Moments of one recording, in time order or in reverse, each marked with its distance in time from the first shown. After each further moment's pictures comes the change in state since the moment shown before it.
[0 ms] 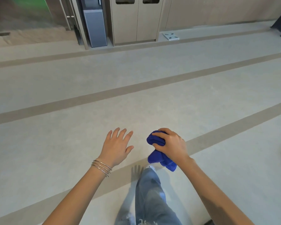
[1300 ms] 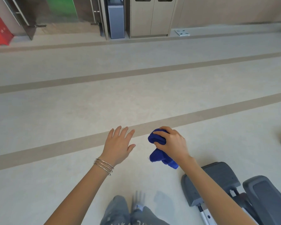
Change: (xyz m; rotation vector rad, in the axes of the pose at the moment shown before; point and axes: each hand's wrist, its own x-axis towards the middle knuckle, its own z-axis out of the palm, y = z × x) left_hand -0.454 0.169 0.086 -0.012 0.082 -0.102; right_hand -0.465 -0.038 0.051 -0.029 0.016 -0.113
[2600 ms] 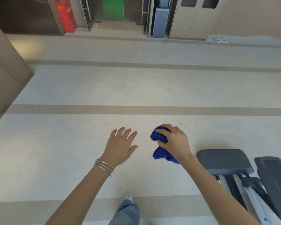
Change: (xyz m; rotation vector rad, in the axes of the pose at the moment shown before) left_hand -0.468 0.037 0.039 -0.025 0.097 -0.192; right_hand -0.373 -0.163 0.059 -0.109 -0.032 -0.291
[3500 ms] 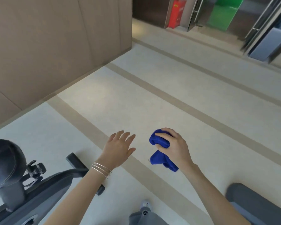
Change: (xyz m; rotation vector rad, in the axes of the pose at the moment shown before) left_hand -0.338 0.077 0.031 -0.126 0.005 -0.649; right_hand -0.204 -0.118 0.036 0.352 -0.221 -0.560
